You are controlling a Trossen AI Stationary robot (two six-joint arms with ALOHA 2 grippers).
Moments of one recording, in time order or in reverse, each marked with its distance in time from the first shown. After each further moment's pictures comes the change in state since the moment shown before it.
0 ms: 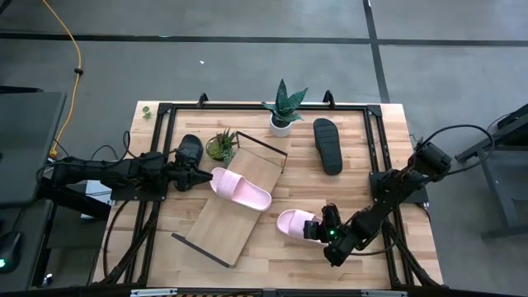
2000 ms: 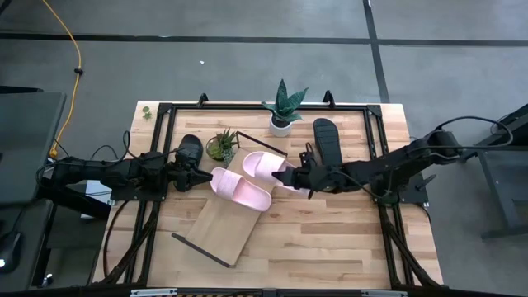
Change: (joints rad) left arm 0.000 0.000 0.000 0.000 0.003 0.001; right arm -0.519 -0.199 0.002 0.518 -0.131 -0.806
